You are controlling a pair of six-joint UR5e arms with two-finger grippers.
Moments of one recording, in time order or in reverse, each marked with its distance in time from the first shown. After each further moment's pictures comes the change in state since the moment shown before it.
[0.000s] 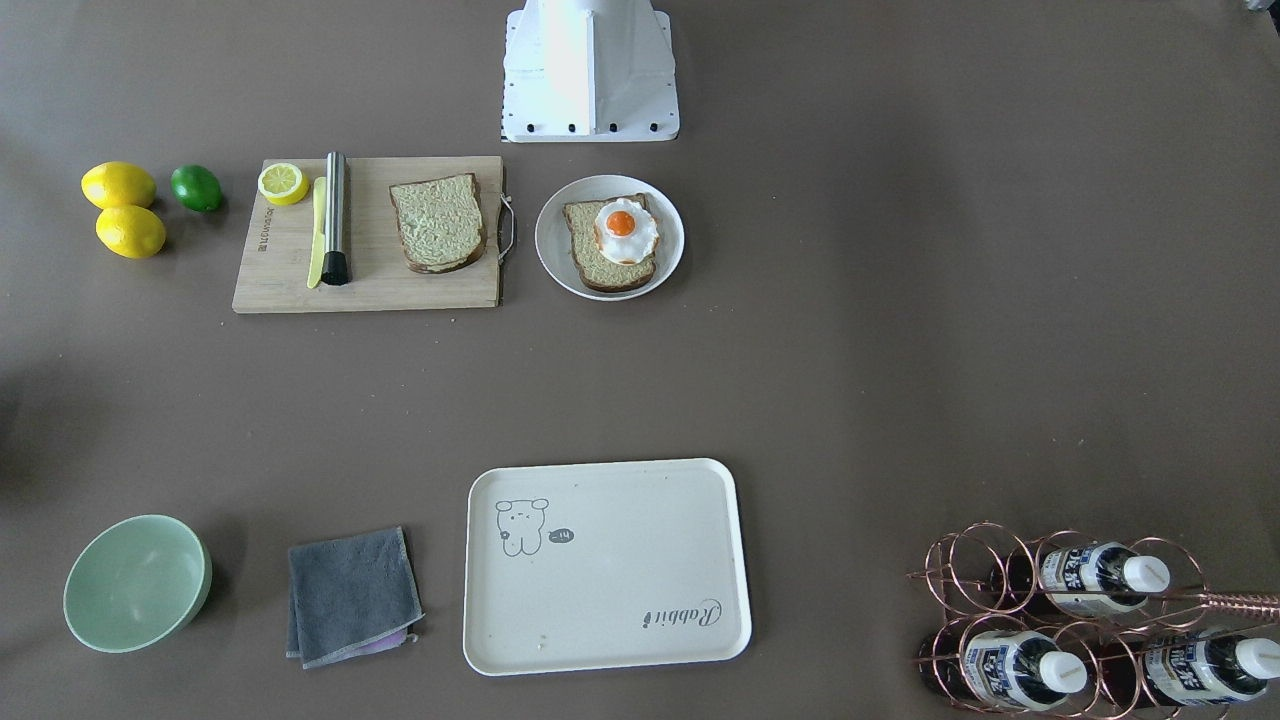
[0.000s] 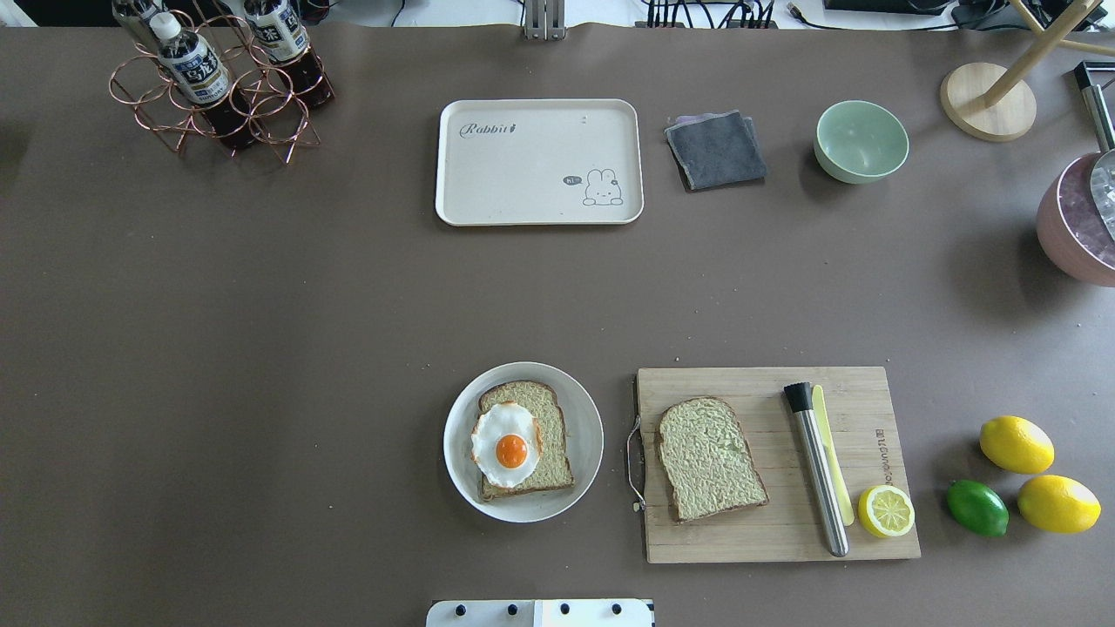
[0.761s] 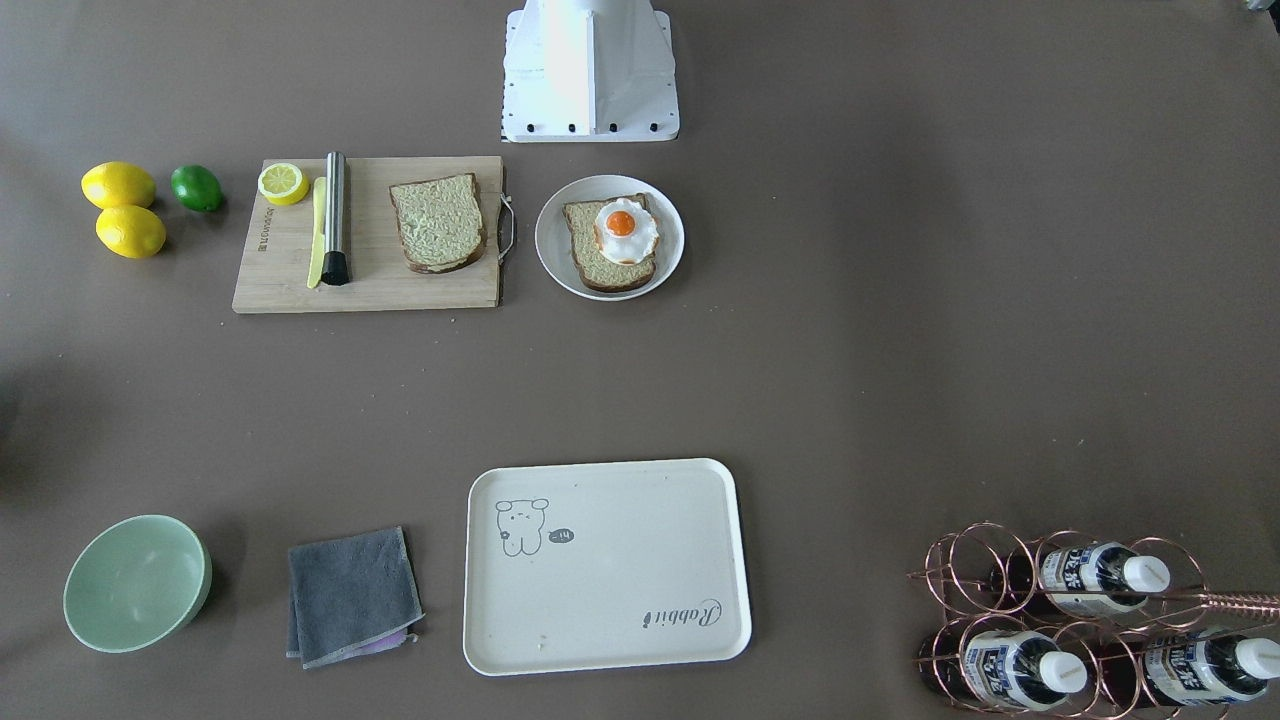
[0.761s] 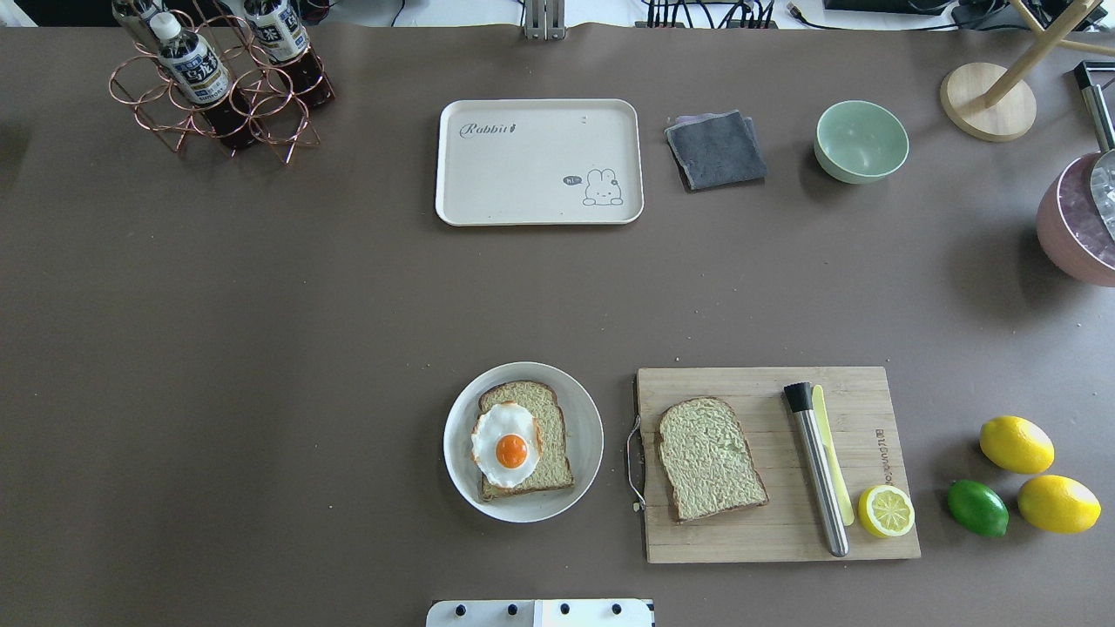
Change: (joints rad) left arm 0.000 0.000 0.008 0.000 0.001 0.002; right arm 0.001 0.001 0.001 0.000 0.000 0.000
